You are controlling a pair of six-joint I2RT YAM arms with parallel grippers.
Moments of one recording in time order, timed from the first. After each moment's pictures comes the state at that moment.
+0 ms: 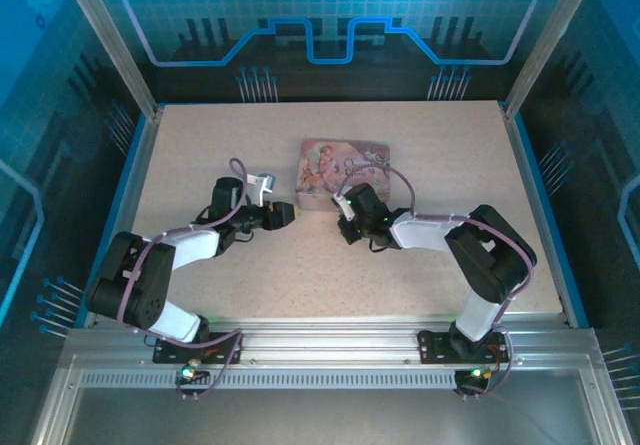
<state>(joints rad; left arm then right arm) -0.22 1.49 0.55 0.36 0.64 -0.42 0.68 1.72 0.87 -0.06 0.06 0.01</state>
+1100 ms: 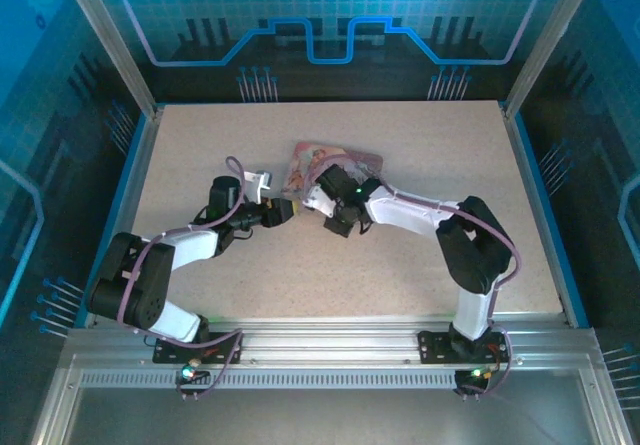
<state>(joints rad) -0.21 1.49 0.54 0.42 0.65 -0.43 0.74 1.84 1.27 -0.59 0.06 -0.37</state>
